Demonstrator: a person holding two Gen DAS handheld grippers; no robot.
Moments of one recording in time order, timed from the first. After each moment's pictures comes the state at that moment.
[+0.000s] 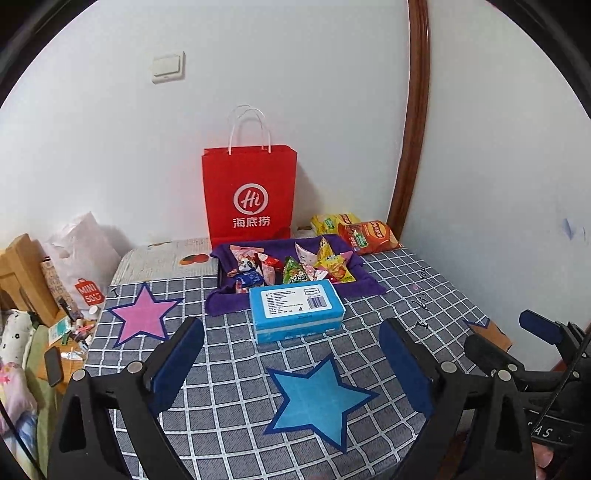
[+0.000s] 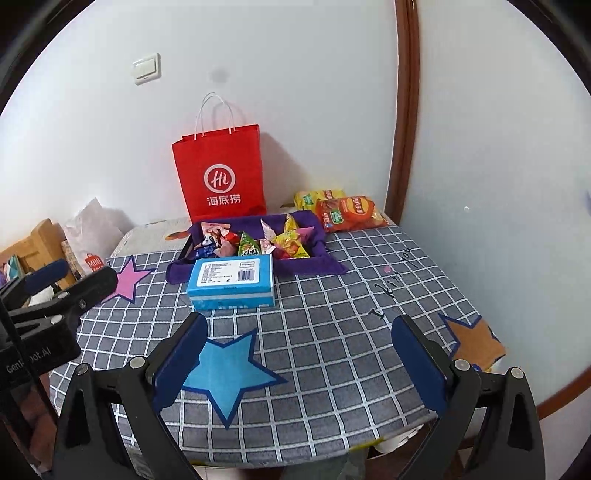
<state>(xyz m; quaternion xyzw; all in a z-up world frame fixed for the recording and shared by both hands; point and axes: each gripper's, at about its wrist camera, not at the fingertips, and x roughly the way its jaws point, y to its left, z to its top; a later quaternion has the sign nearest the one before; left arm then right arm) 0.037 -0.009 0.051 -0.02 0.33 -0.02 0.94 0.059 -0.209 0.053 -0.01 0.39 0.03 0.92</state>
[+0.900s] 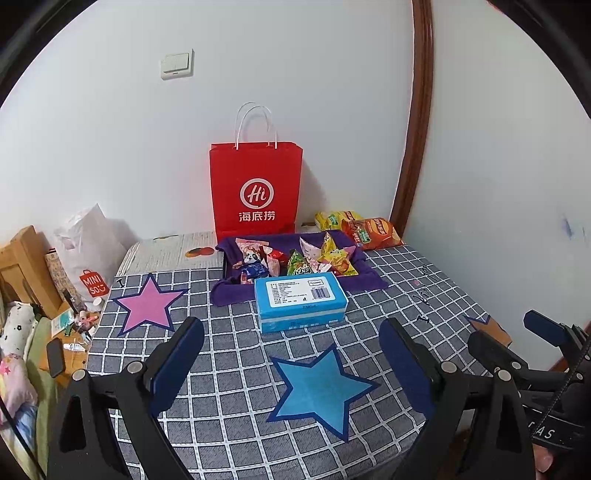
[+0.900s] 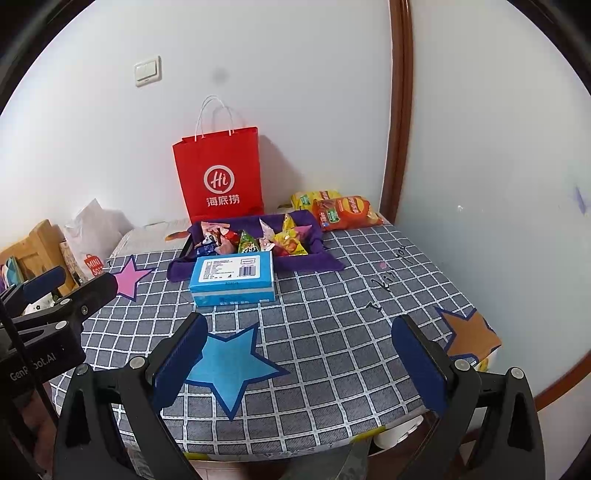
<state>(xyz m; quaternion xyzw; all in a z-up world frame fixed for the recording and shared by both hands) 0.024 -0.007 0.047 -0.03 0.34 -0.02 0.94 0.042 -0.206 0.054 -0.01 0.38 0.02 0.92</state>
